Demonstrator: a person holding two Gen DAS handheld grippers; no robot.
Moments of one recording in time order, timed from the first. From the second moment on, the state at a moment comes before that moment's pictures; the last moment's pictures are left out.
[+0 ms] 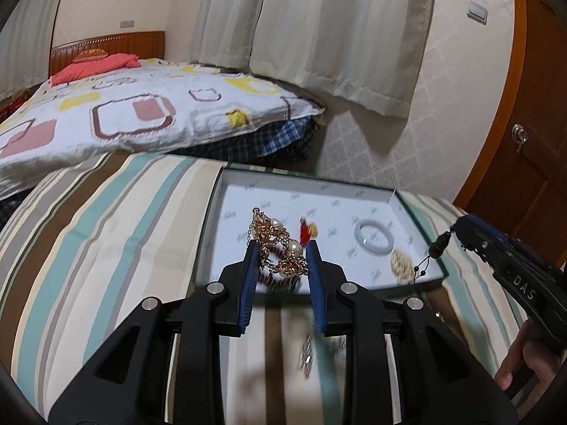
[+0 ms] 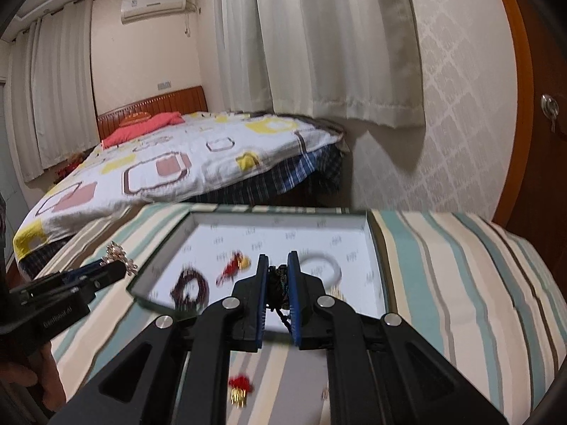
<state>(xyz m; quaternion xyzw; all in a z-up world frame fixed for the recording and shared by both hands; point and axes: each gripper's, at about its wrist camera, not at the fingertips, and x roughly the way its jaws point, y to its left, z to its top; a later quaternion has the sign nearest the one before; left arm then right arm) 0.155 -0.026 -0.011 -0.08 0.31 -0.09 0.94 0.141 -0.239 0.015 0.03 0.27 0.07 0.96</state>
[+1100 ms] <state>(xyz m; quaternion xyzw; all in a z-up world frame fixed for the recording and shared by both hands) 0.314 -0.059 -0.070 -0.03 0.39 -0.06 0.92 0.304 -0.215 -0.051 0.03 0.37 0.09 0.92</state>
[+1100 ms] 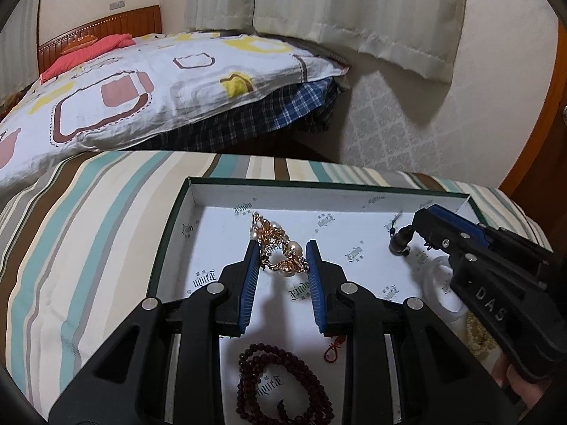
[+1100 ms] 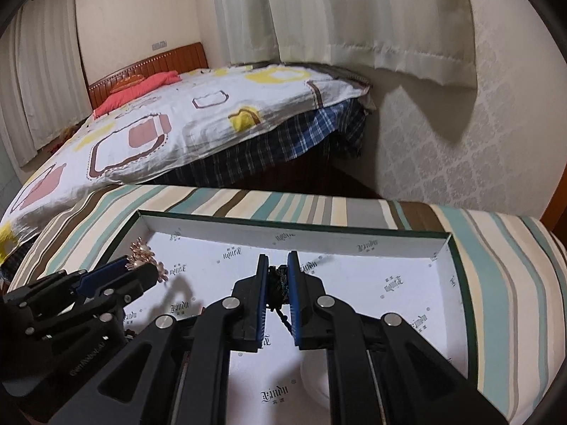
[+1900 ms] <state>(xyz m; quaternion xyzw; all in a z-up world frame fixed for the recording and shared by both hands) 0.321 -0.056 -0.079 -0.03 0.42 -0.05 0.91 0.315 -0.212 -0.057 0.02 0.41 0.09 0.91</state>
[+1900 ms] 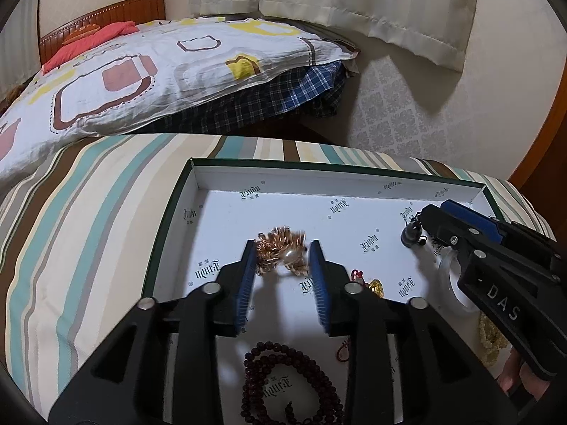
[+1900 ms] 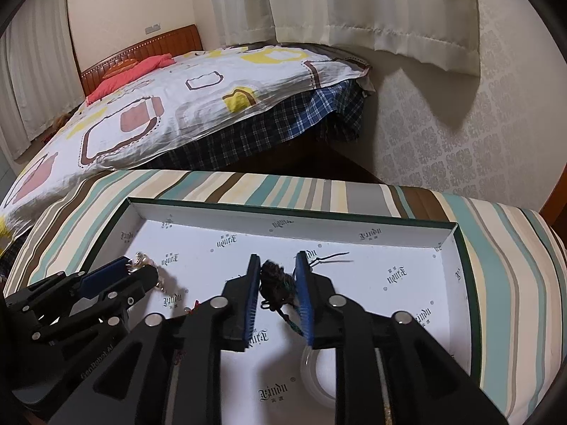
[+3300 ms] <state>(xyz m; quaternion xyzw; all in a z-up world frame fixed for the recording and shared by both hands) 0.279 -0.055 -0.050 -0.03 0.36 -0.04 0.93 0.276 -0.232 -0.035 0.02 0.36 0.05 0.93</state>
